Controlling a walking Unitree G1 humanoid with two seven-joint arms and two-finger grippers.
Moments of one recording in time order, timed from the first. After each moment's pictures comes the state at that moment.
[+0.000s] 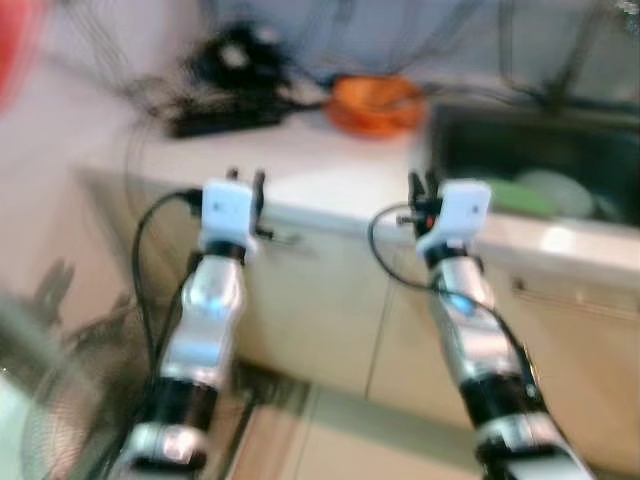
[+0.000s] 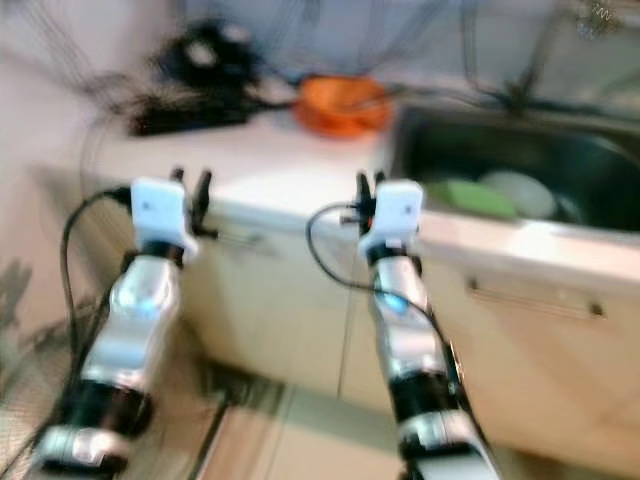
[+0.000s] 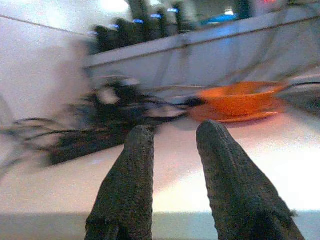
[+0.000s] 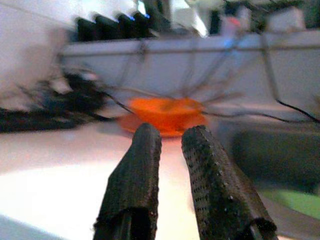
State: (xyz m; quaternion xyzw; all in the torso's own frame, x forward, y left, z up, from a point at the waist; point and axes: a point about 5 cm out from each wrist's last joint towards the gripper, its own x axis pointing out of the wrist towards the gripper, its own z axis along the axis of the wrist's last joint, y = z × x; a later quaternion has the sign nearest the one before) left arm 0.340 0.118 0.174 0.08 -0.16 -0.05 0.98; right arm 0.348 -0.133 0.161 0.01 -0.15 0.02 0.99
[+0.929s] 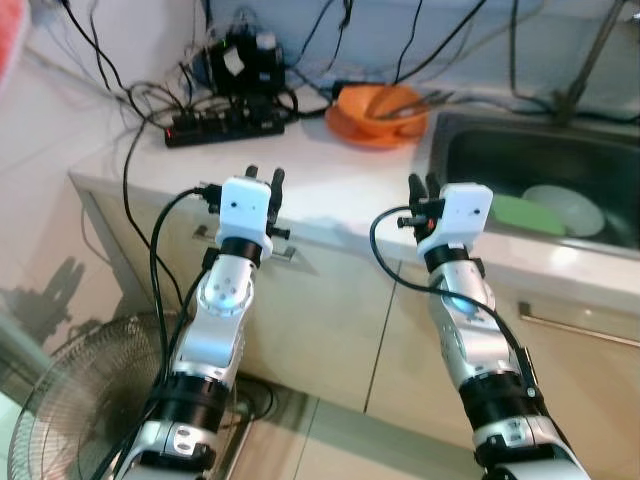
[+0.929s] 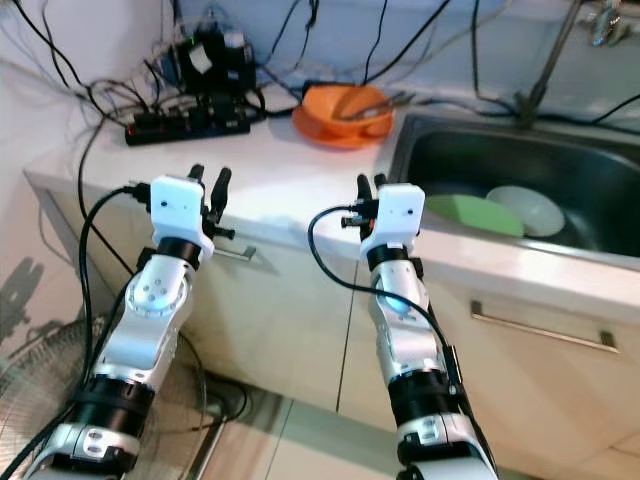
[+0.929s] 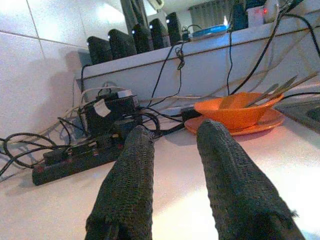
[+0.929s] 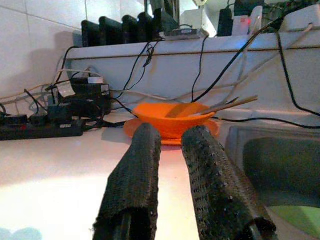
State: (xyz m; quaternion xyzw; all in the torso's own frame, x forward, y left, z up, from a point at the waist) left arm 0.342 0.121 0.179 0.08 -0.17 -0.06 0.98; right arm 0.349 -0.121 0.165 0.02 -0.16 0.04 0.99
